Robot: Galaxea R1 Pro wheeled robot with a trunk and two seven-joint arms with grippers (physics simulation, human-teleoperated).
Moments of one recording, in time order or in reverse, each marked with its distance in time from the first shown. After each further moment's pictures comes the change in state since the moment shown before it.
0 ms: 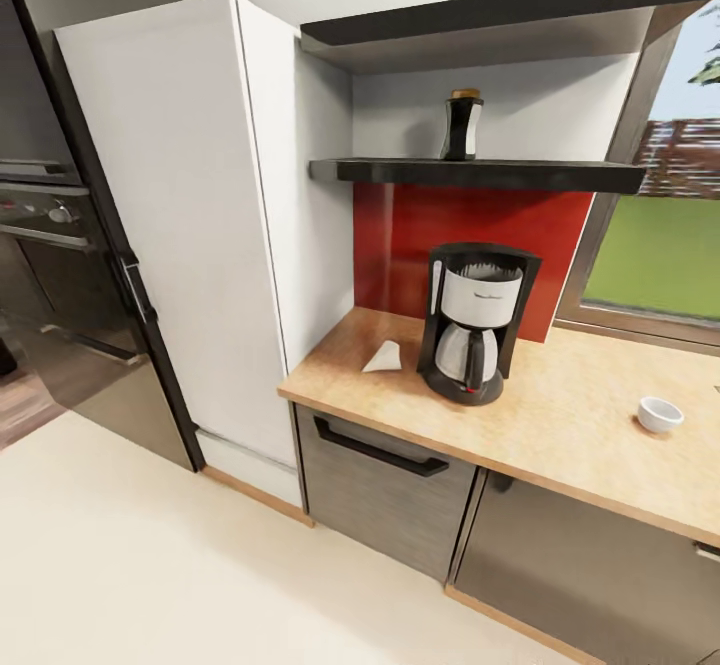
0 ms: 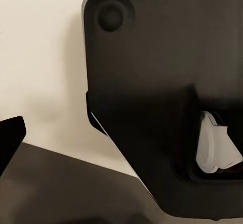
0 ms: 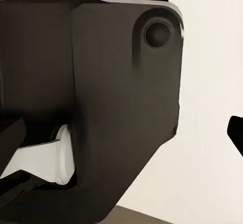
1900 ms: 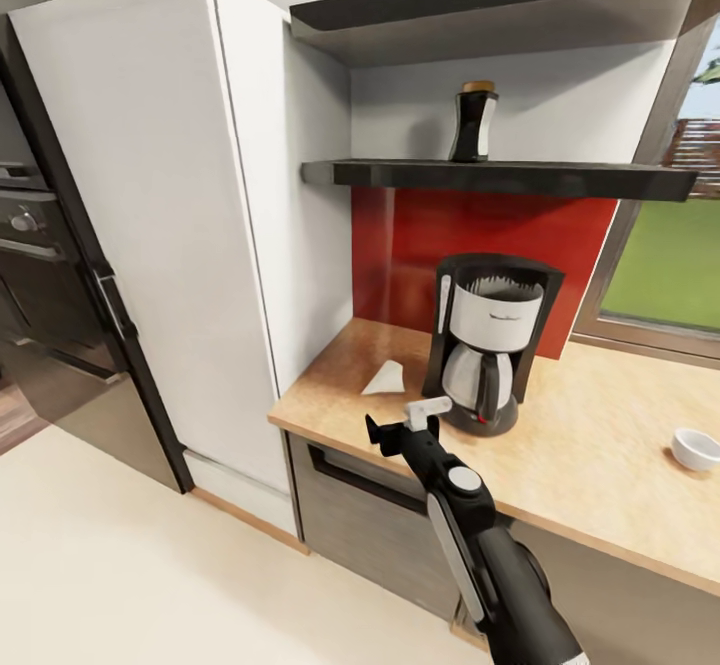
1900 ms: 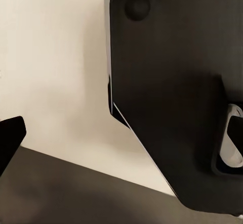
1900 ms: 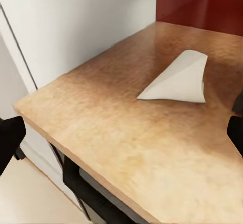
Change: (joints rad) left arm 0.004 0.040 0.001 0.005 0.000 0.017 0.009; right arm -0.403 0.109 0.254 -1.282 0.002 0.458 0.003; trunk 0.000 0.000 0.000
